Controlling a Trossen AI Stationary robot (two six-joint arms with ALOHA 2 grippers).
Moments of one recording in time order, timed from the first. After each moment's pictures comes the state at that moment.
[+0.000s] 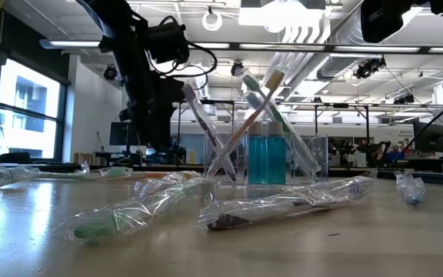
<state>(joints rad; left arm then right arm) 0.29 1.54 0.98 -0.51 -0.17 -0.40 0.49 0.96 0.25 0.83 0.05 0.10</state>
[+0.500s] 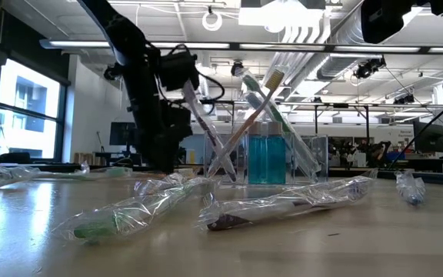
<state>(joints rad) 0.30 1.72 0.98 -0.39 -0.25 -0.42 0.49 0.96 0.25 0.82 0.05 0.10</state>
